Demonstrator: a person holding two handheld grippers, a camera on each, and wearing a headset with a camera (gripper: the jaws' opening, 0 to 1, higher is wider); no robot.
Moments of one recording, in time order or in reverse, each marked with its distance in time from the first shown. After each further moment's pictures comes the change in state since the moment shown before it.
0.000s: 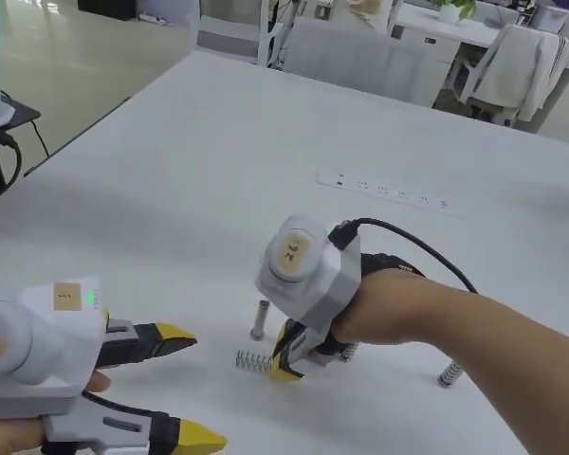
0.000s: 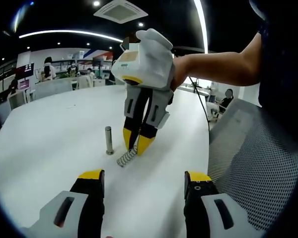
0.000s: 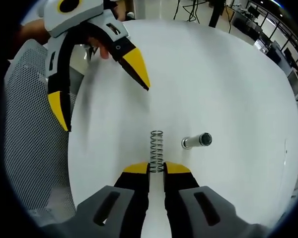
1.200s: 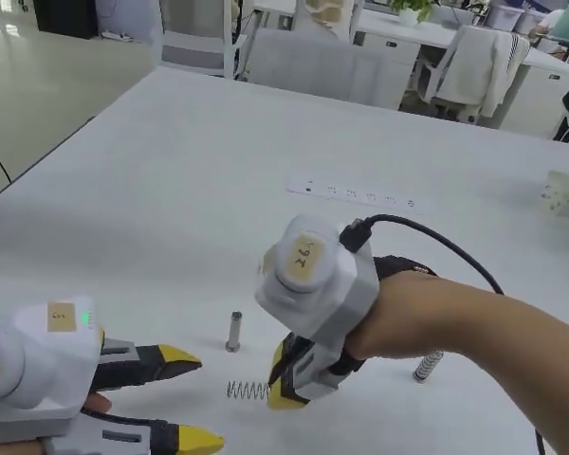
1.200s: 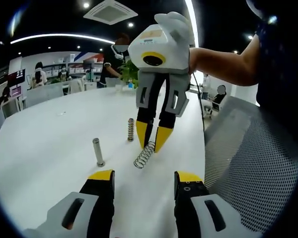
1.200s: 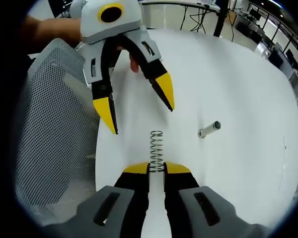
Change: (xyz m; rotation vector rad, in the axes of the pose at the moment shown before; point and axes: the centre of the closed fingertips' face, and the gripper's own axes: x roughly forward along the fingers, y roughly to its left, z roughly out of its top) left arm 0.015 -0.013 0.016 0.064 -0.004 -0.065; right arm -0.043 0.039 -0.006 -0.008 -0.047 0.045
